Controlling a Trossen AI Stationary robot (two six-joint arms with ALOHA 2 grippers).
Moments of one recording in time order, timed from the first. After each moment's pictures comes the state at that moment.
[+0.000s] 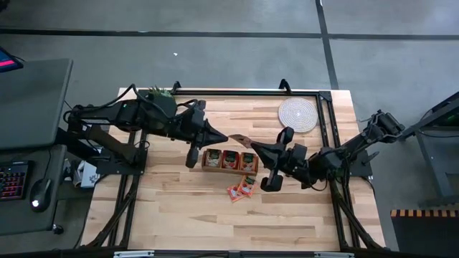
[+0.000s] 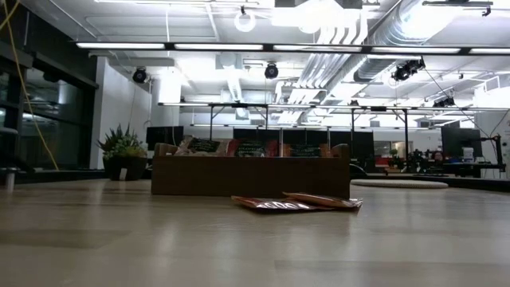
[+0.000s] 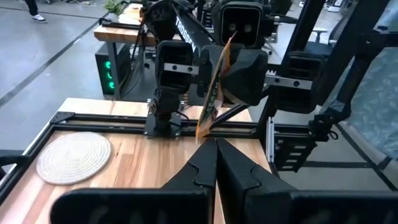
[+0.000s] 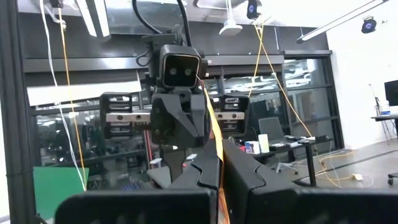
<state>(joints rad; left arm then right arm) -0.17 1.40 1.79 -0.62 -0.08 -0.13 0.51 1.43 1.03 1.03 0.80 -0.29</state>
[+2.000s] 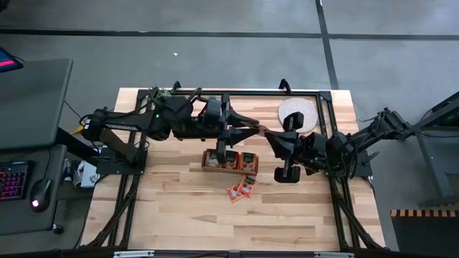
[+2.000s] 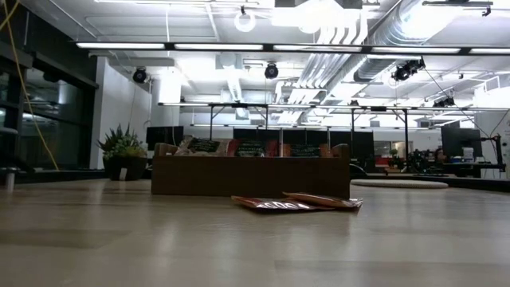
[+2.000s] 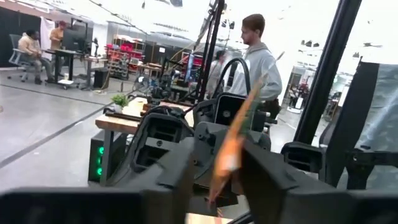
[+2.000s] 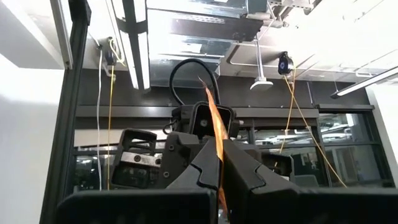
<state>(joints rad) -0.15 1.57 1.79 -0.02 -0.14 -0.18 0.44 1.33 1.03 1.11 0.51 -0.37</state>
